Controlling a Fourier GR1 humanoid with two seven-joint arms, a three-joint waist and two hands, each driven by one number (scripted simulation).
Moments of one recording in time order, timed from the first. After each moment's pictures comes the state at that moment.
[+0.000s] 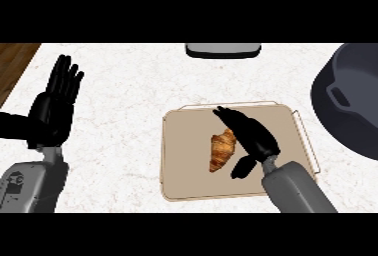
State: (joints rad) left arm -0.28 0.23 0.06 -1.52 0.17 0.14 0.04; right arm -0.35 -0.16 0.37 -1.28 0.78 0.16 0.07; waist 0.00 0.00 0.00
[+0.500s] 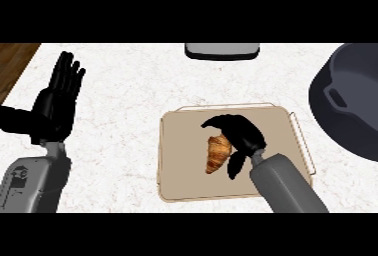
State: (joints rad) left arm -0.32 0.21 0.08 -1.48 0.15 0.13 0.03; right arm -0.43 -0.09 0.36 -1.12 0.86 0.13 -0.06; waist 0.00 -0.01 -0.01
